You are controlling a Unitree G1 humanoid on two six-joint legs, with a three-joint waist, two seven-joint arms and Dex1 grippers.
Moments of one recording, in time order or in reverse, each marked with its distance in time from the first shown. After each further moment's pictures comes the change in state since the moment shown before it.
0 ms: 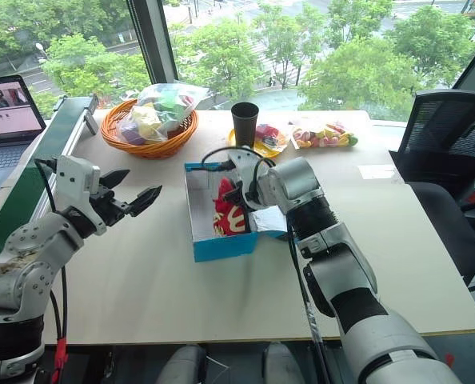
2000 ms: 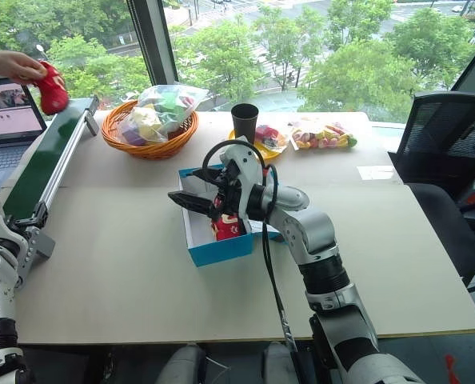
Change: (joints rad) left arm 0.002 0.042 0.298 0.740 0.251 -0.456 0.235; right arm 0.399 0.051 -0.149 -0.590 0.105 -0.527 0.480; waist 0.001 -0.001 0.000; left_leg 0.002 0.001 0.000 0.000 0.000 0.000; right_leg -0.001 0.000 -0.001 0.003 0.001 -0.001
